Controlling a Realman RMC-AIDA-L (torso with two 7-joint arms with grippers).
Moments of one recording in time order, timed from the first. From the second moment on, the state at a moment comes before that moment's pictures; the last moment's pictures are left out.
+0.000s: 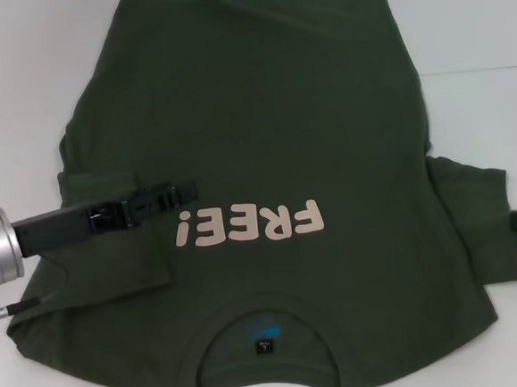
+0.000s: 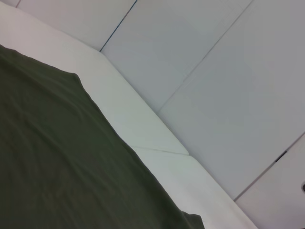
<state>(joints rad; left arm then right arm) -0.46 -2.12 0.73 0.80 1.88 1.47 -1.95 0.61 1.90 -0.57 -0.61 -2.45 -1.36 2.43</state>
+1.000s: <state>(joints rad) -0.46 -2.11 0.61 0.80 1.88 1.48 -1.96 0.64 1.86 -0.57 -0.69 -2.45 -1.28 2.48</state>
